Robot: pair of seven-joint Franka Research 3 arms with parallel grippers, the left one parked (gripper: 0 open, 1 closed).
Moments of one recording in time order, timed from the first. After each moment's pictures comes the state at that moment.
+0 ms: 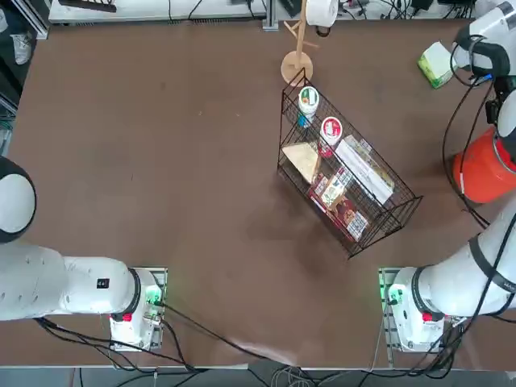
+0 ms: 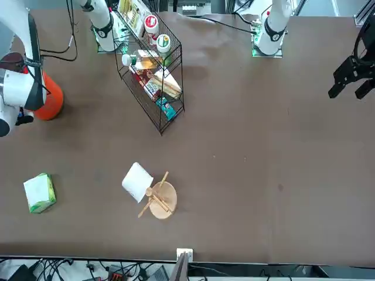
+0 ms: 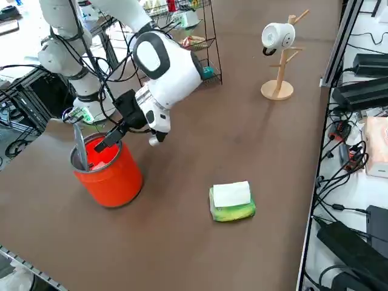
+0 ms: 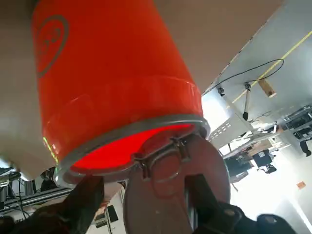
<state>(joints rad) 0.14 0.37 -0.45 -1.85 -0.62 1.51 -0.34</state>
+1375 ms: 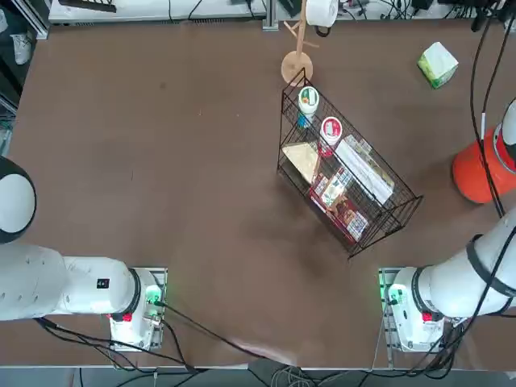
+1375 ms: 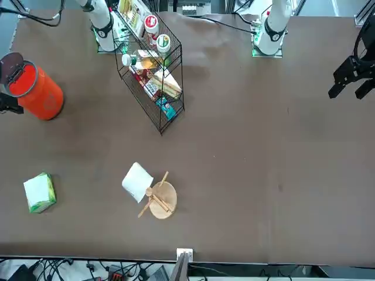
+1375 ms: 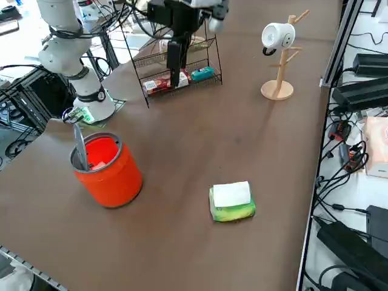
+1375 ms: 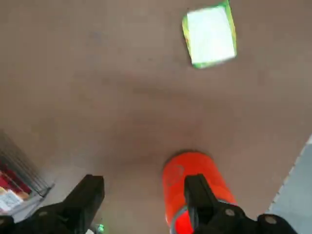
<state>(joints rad) 0.17 0.30 -0.42 -1.29 0.01 1.44 -0.46</state>
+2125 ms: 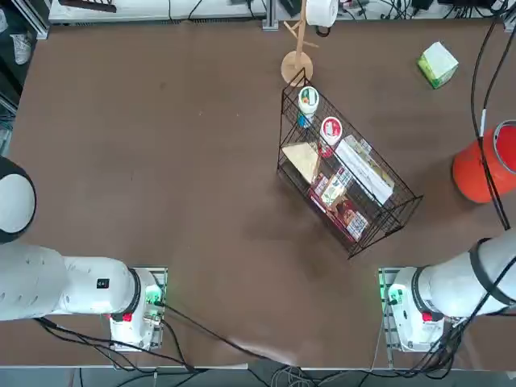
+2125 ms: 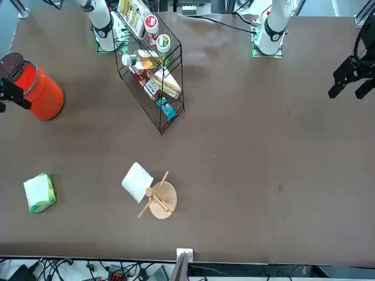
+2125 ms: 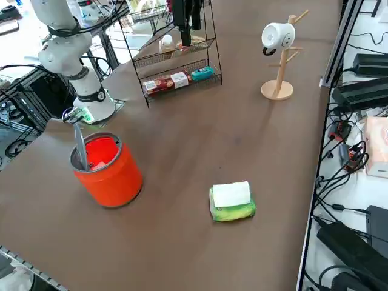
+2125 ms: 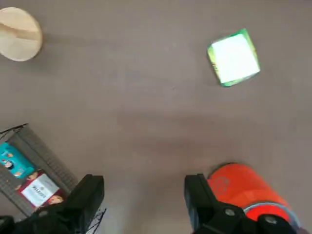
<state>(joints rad) 0.12 0.13 -0.22 -1.38 0.03 1.48 -0.17</state>
